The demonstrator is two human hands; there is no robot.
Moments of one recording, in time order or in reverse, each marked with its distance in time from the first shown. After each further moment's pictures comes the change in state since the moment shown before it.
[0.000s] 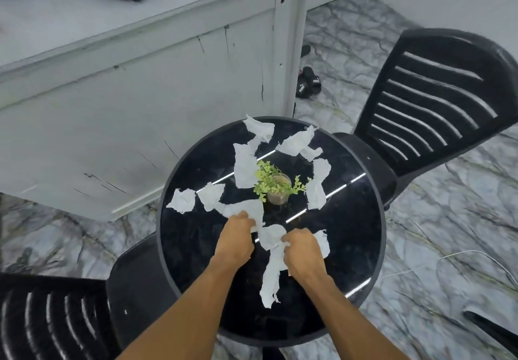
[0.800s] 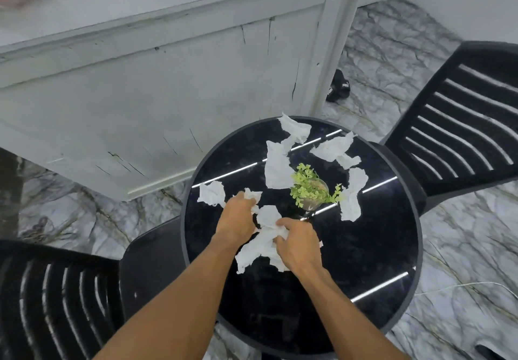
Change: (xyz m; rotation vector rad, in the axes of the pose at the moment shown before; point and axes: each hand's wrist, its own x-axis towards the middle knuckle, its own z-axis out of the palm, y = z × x) left_hand 0.027 -0.061 -0.033 -0.040 0.116 -0.070; right_hand 0.023 -0.075 0.016 0.153 0.032 0.029
